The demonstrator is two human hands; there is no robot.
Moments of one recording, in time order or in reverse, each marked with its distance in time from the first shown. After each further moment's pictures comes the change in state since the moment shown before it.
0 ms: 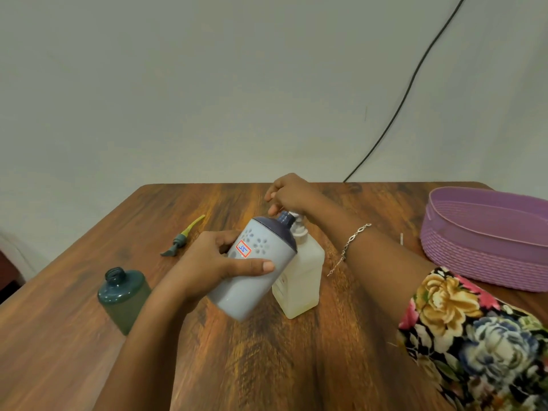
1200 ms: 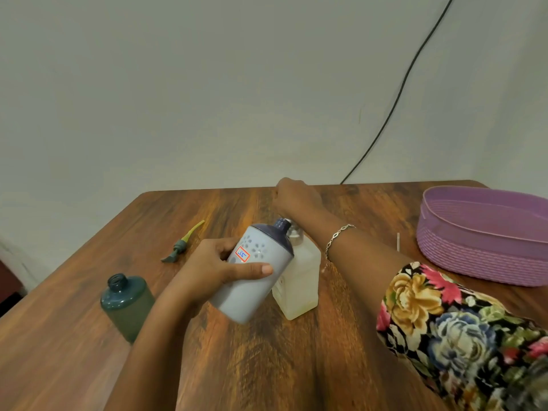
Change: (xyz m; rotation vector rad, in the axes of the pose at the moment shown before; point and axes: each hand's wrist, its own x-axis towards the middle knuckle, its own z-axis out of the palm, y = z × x) left_hand 0.001 -0.006 0.000 -0.025 -0.002 -0.005; right_hand -0.003 -0.002 0.005 -0.410 0.196 0.002
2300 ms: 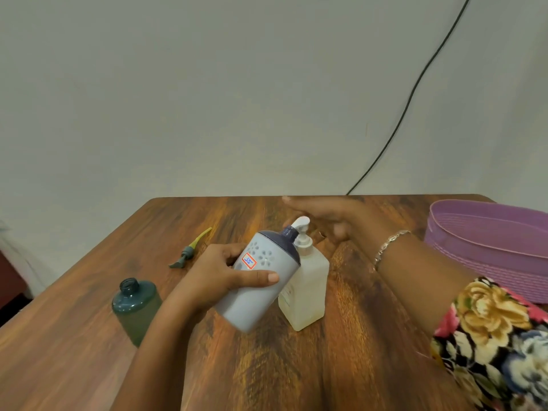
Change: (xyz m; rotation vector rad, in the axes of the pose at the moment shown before) left_hand -0.006 0.010 -0.003 0.015 0.006 0.013; right_hand -0.016 0.030 -0.033 0.641 -0.595 0.293
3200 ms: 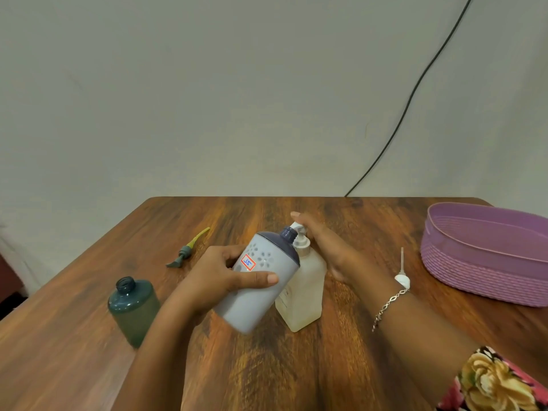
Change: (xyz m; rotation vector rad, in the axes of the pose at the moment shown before) left_hand -0.001 -0.006 -0.001 -0.060 0.001 0.021; right_hand -0.001 0.047 0.033 0.403 0.077 -0.335
